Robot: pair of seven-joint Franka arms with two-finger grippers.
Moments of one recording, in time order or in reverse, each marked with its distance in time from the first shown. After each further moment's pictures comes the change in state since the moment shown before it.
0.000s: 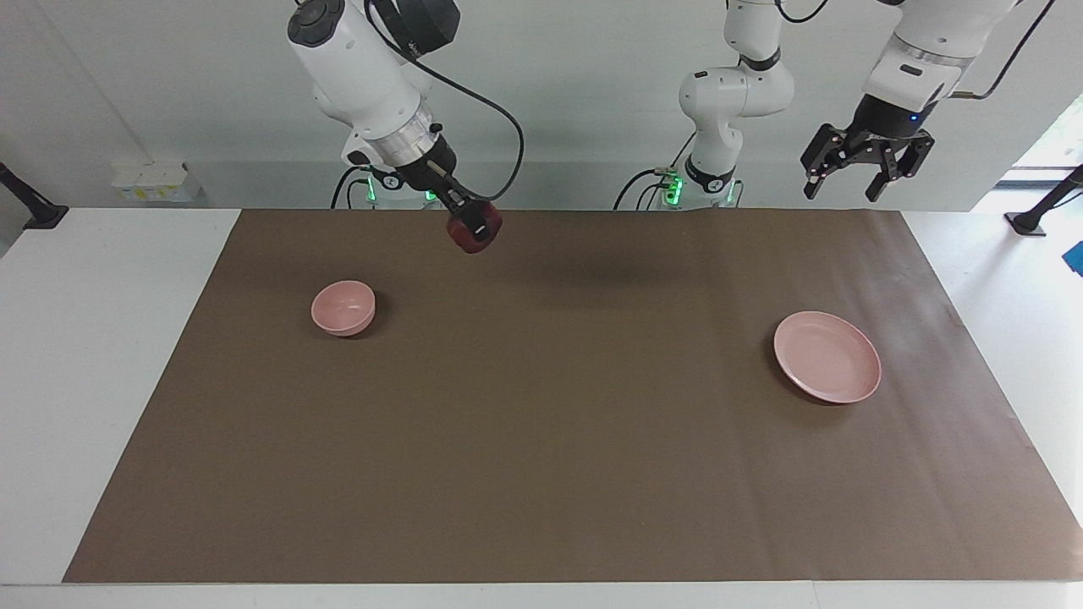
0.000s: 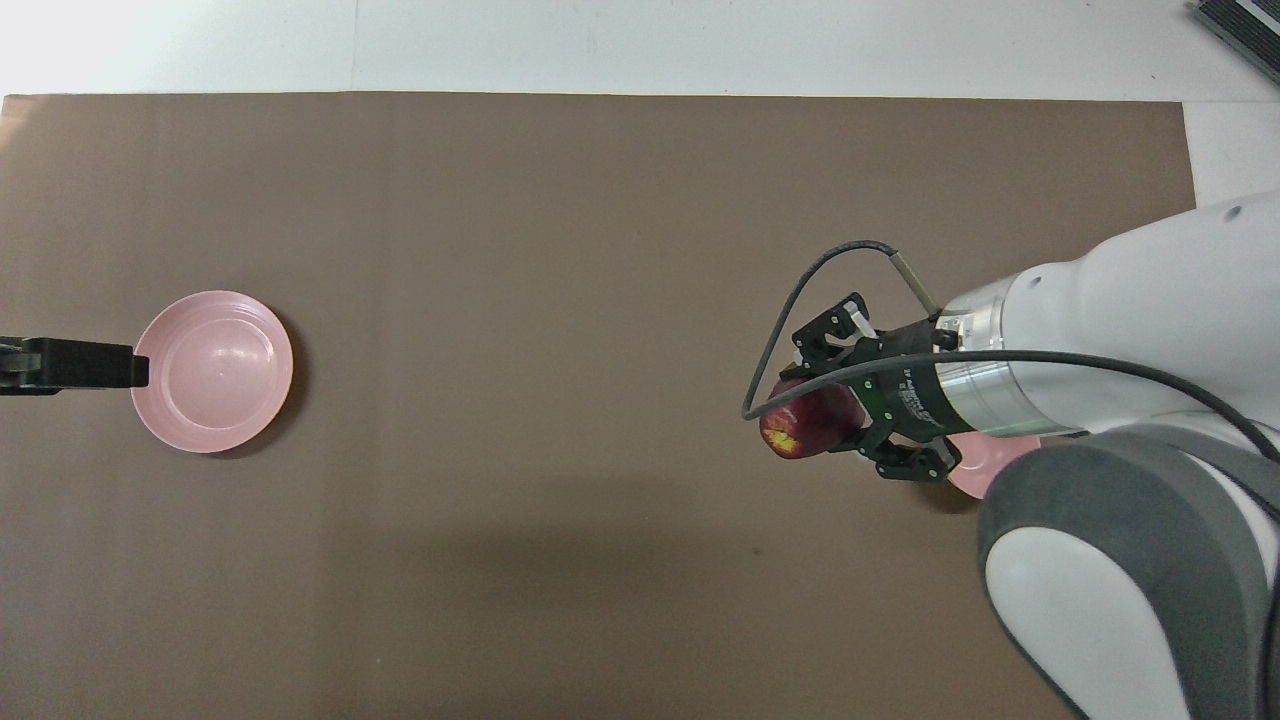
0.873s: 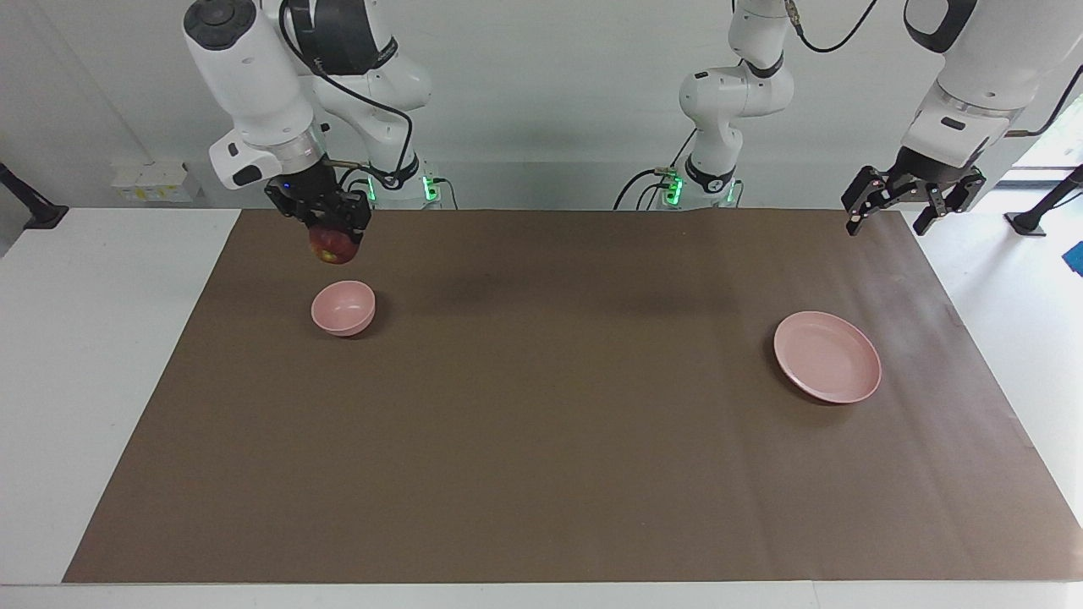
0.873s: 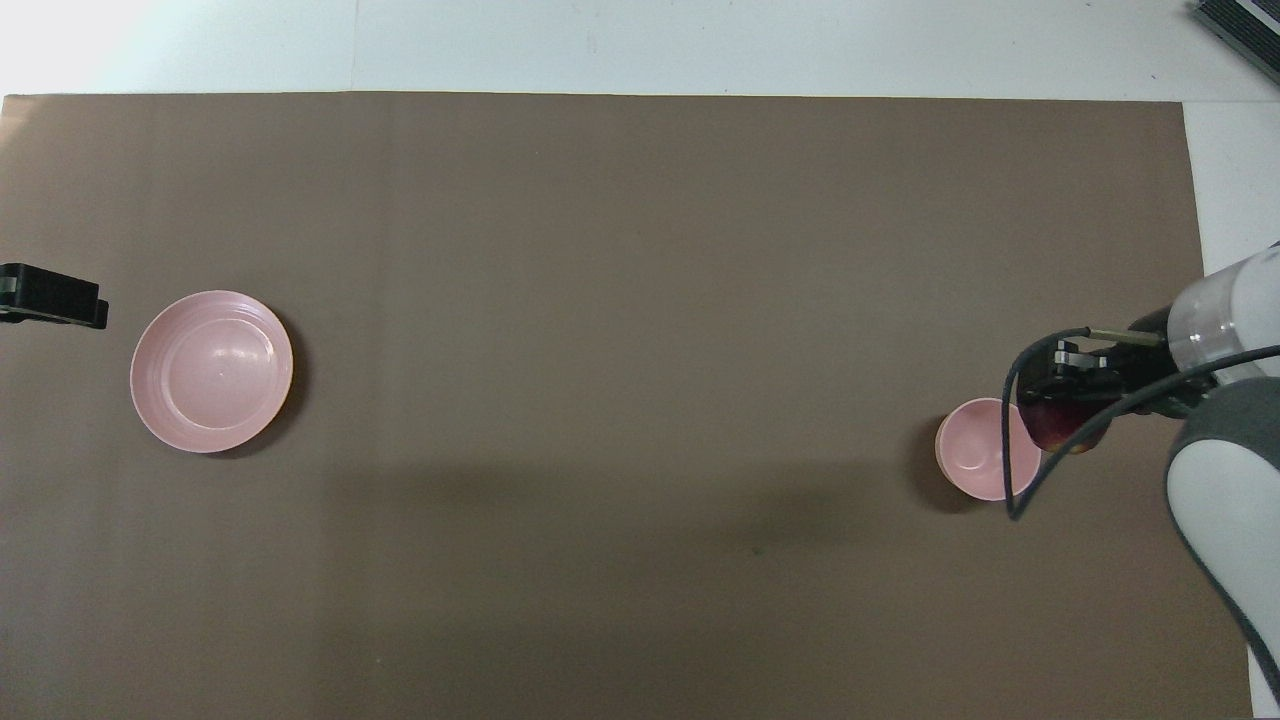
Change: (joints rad) left arm -0.001 0.181 0.003 0.178 0.113 -0.046 0.064; right arm -0.234 -0.021 -0.006 -0.006 -0.320 -0.128 -0.942
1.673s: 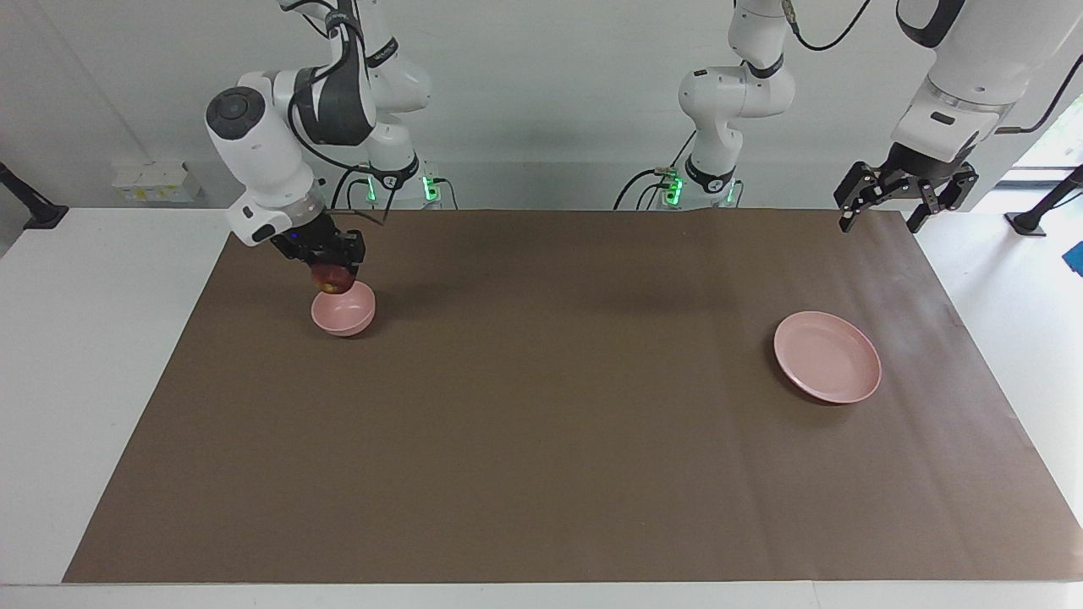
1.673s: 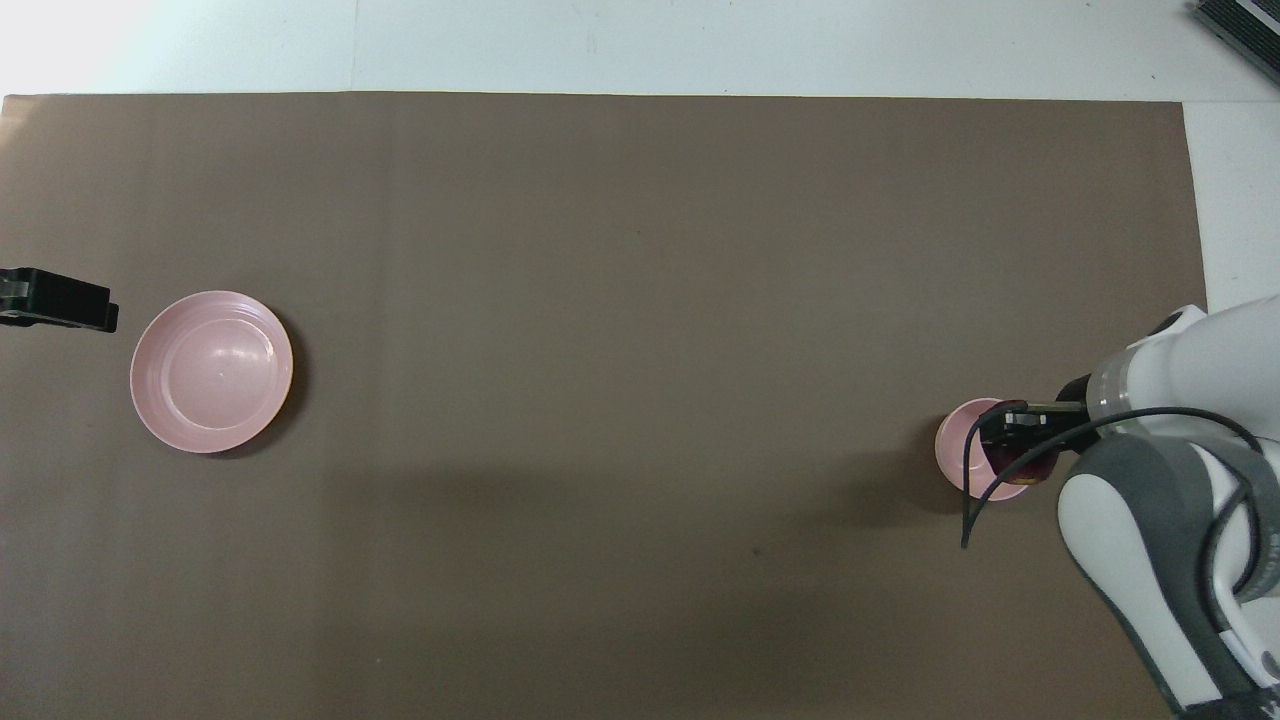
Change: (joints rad) left arm -0.096 -0.007 0.081 -0.001 0.001 -0.005 0.002; right arm -0.040 -0.036 0.002 -0.418 -0.004 0.369 -0.104
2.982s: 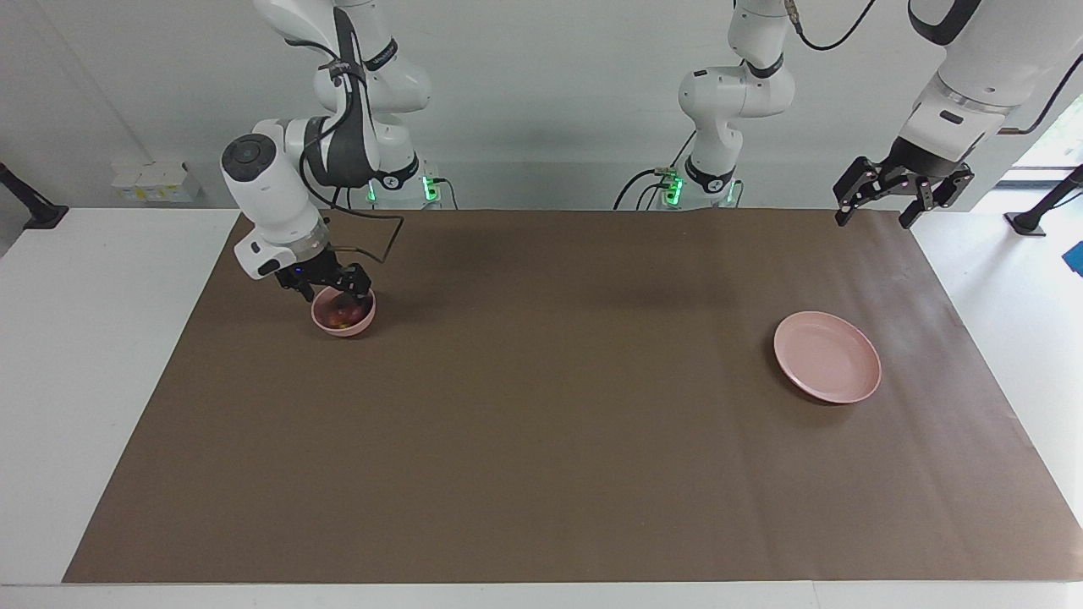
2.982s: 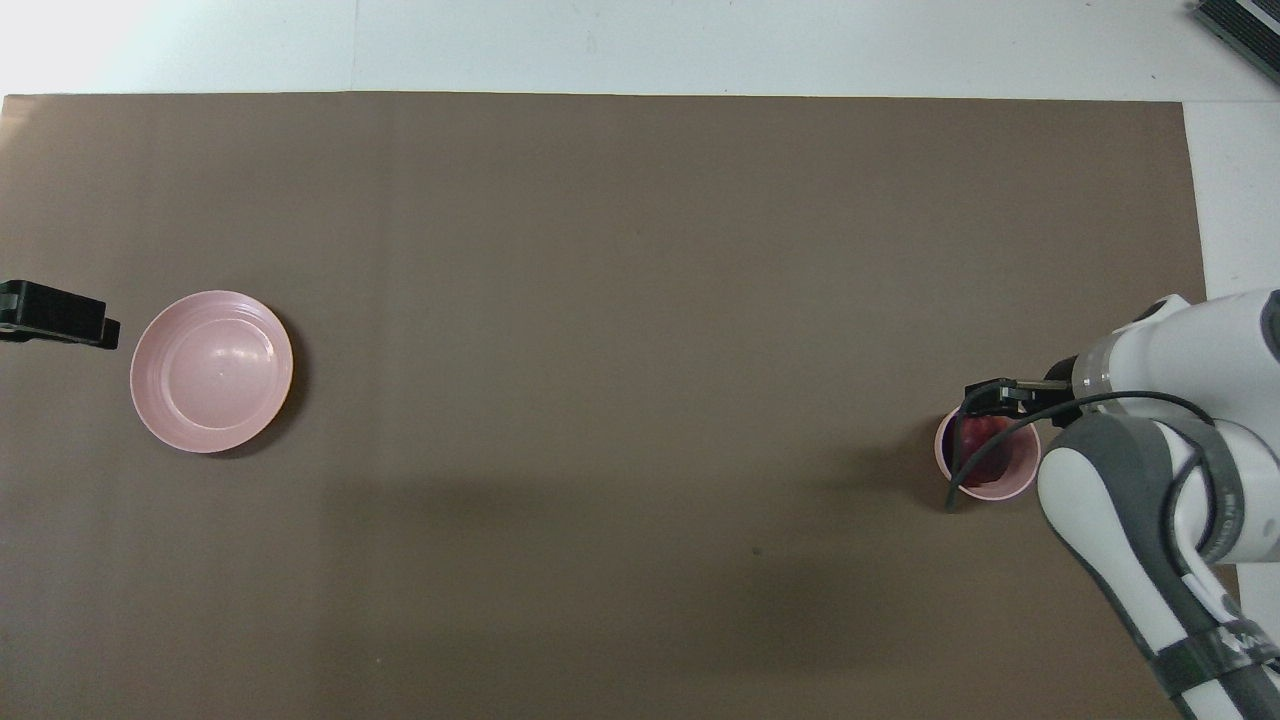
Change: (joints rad) left arm 0.017 -0.006 0.003 0.003 -0.061 -0.056 0.000; right arm -0.026 0.074 0.000 0.062 -0.001 0.065 -0.001
